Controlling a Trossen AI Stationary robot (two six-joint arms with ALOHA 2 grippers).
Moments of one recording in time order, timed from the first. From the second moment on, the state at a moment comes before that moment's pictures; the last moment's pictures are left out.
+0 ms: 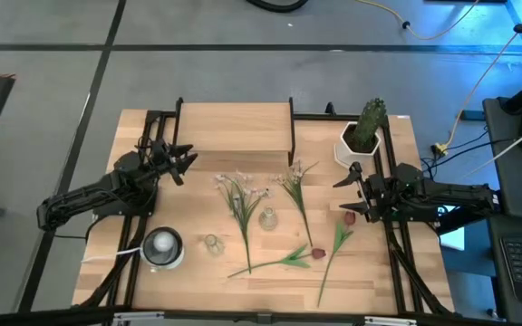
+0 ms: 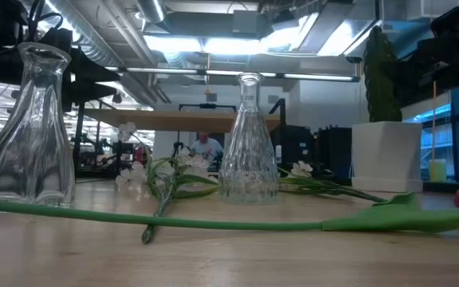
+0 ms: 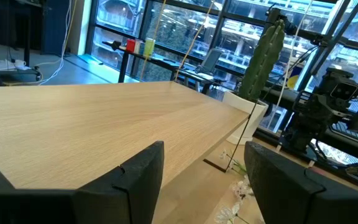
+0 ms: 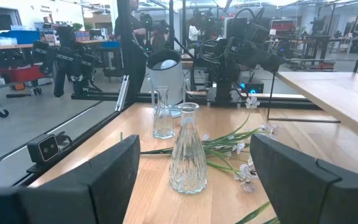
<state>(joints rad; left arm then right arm) 0.42 0.01 0.01 0.03 -0.13 -0.32 -0.09 0.04 0.01 0.08 -0.31 0.02</state>
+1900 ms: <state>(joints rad) 0.42 0.01 0.01 0.03 -0.14 -0.32 0.01 0.84 0.66 -0.35 0.20 0.71</state>
